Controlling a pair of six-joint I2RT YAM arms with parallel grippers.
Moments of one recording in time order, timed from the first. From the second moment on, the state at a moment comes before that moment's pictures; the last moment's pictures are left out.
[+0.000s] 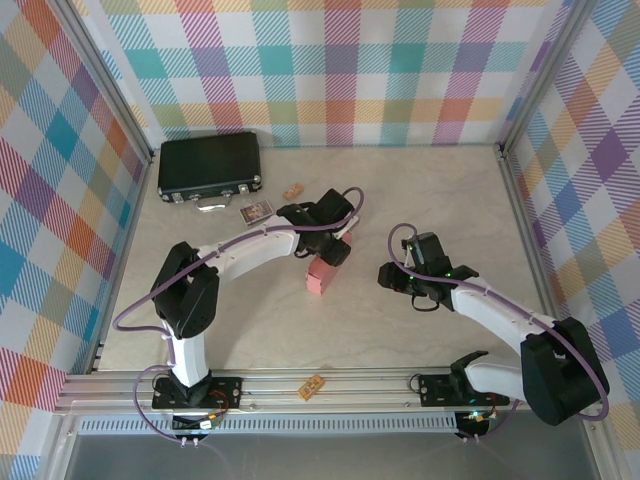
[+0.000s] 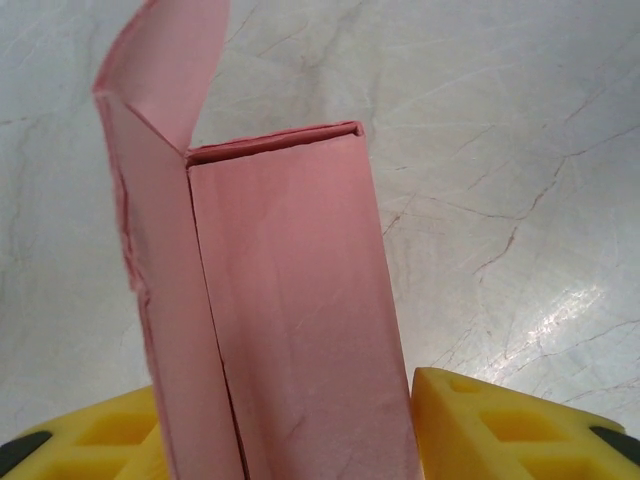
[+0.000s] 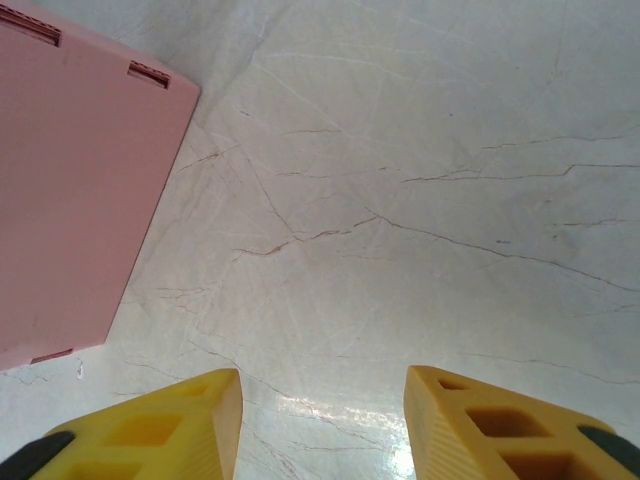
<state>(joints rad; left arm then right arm) -0.78 1.86 1.51 -0.74 -0.07 -0.02 0.44 1.20 0.58 -0.32 -0.19 0.60</state>
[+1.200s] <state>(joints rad) -0.70 1.94 1.58 -0.81 0.31 0.58 0.42 1.17 0.56 -0.34 -0.19 0.60</state>
